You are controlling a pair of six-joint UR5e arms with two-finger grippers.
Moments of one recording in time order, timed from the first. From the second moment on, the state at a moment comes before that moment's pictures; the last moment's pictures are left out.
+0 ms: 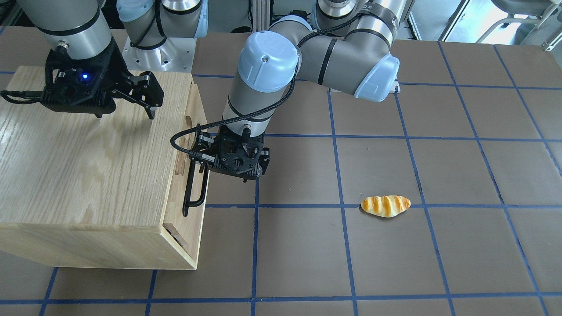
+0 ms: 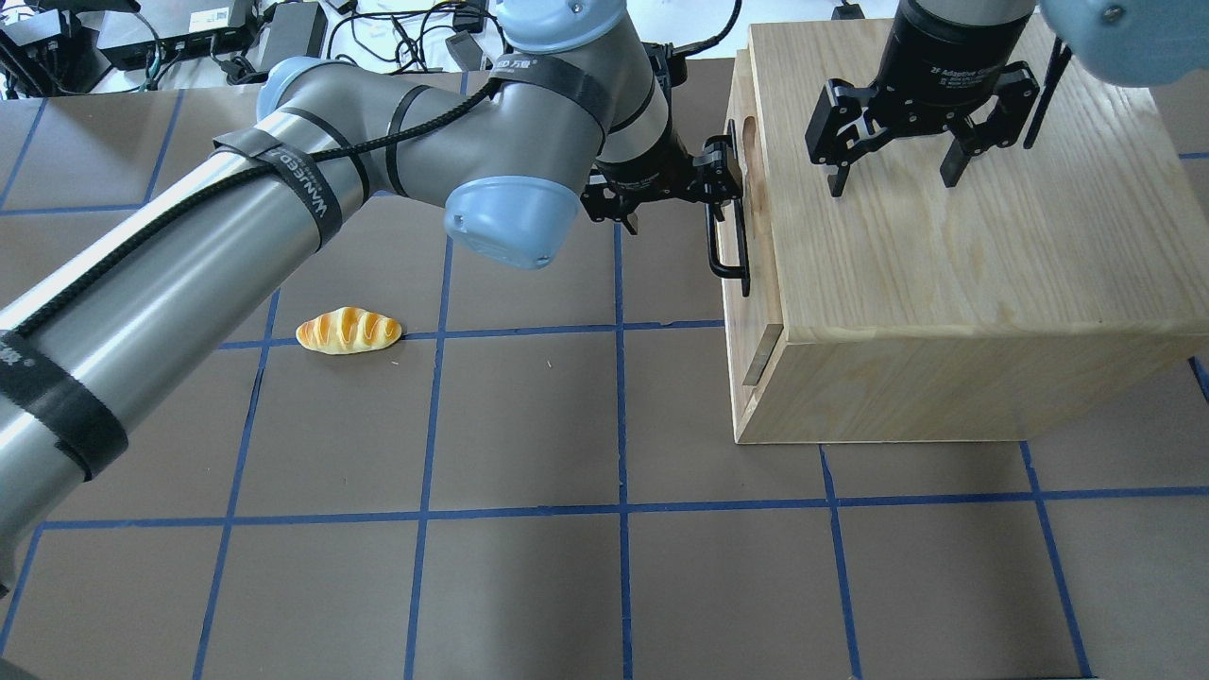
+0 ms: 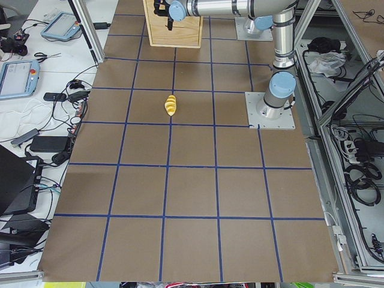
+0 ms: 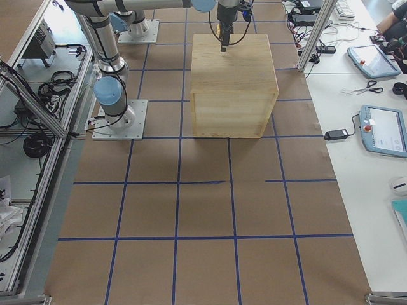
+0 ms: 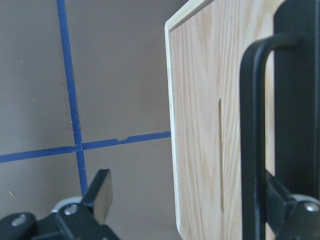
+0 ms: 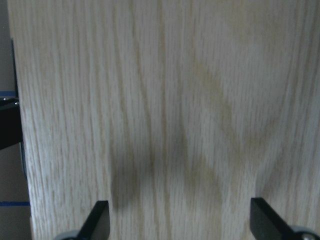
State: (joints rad) left arm -1.96 -1.97 -1.47 -1.06 1.34 -0.36; right arm 1.60 -1.49 1.43 -1.47 -1.61 0.02
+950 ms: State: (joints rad) left arm -1.96 -1.94 -1.47 -1.12 1.37 -0.36; right arm 1.60 -1.49 1.43 -1.47 -1.61 0.02
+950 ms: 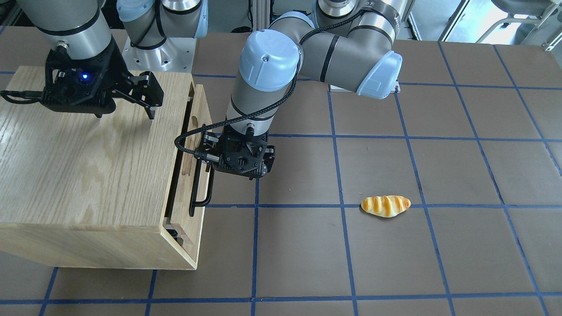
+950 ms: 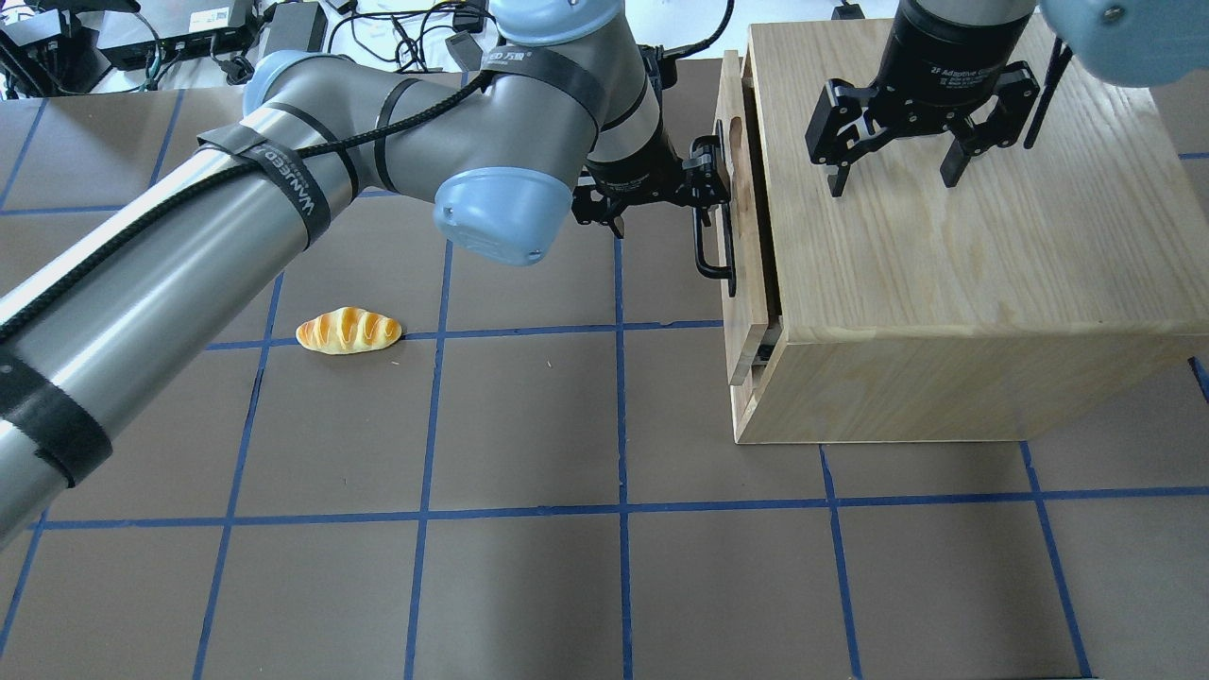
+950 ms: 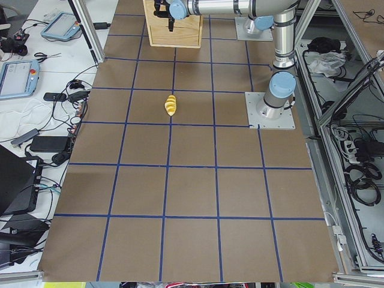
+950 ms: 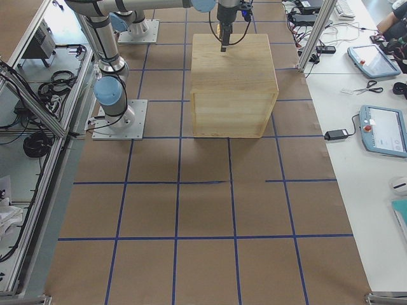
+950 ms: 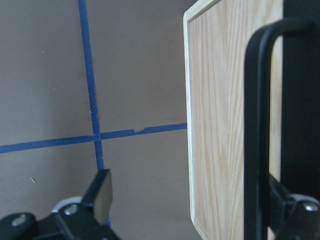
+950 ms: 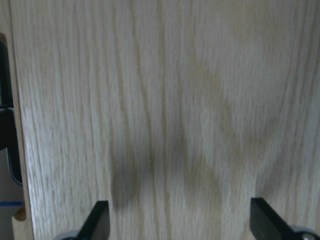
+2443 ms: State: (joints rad) left arm -1.93 -1.93 -1.44 -1.17 1.41 -0.30; right arm 1.60 -1.49 1.43 -1.47 -1.61 0.02
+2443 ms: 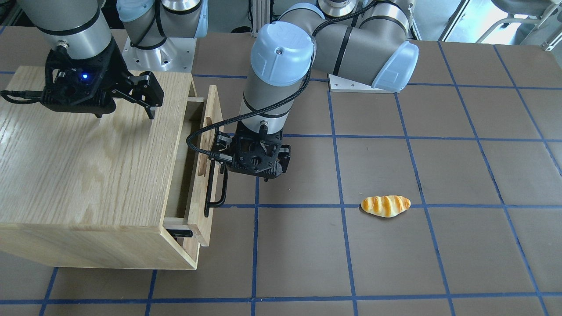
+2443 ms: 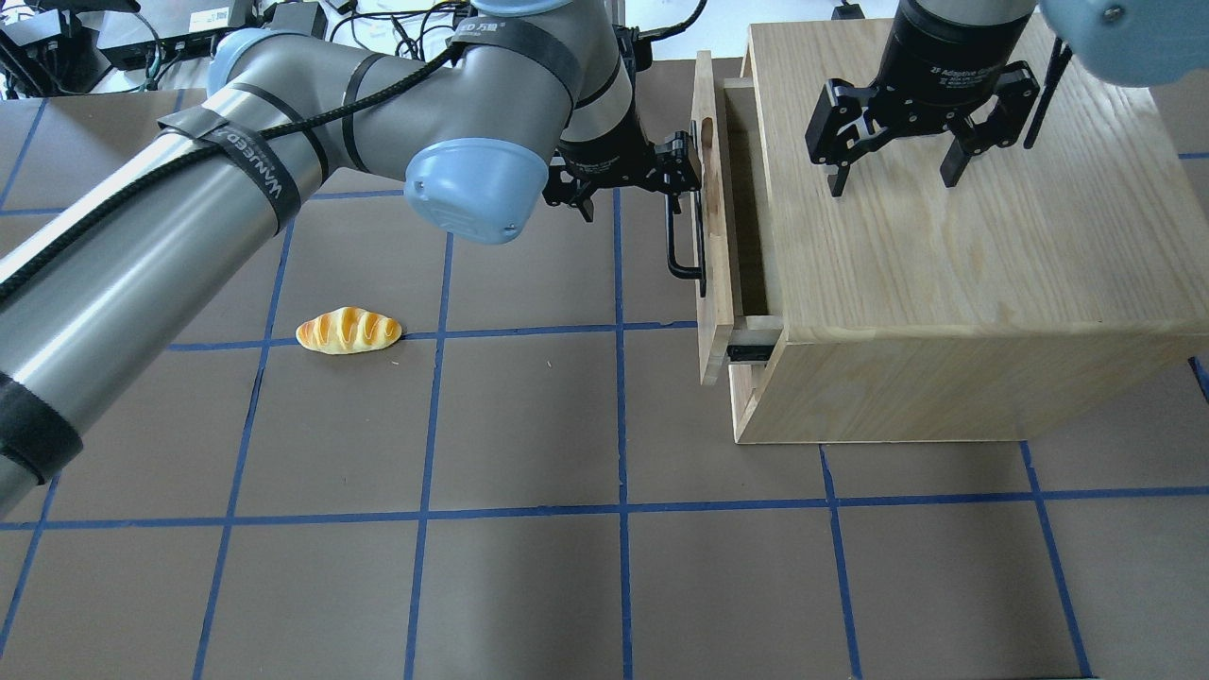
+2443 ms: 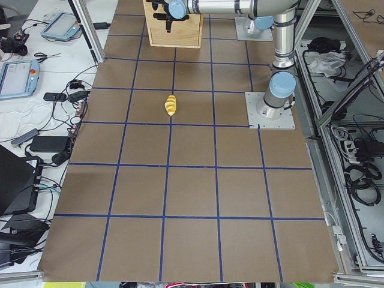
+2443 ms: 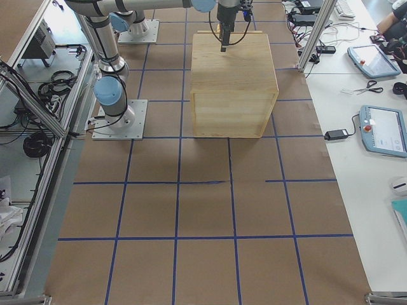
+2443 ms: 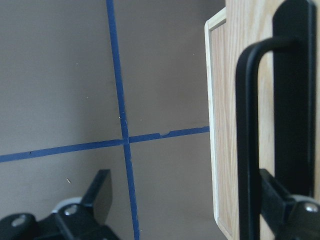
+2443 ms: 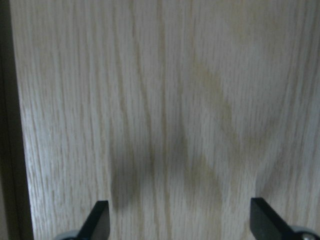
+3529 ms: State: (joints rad) left arm -1.86 -1.91 -1.44 -1.24 1.42 -0.23; right arm 1.60 -1.49 1.43 -1.47 -1.61 0.02
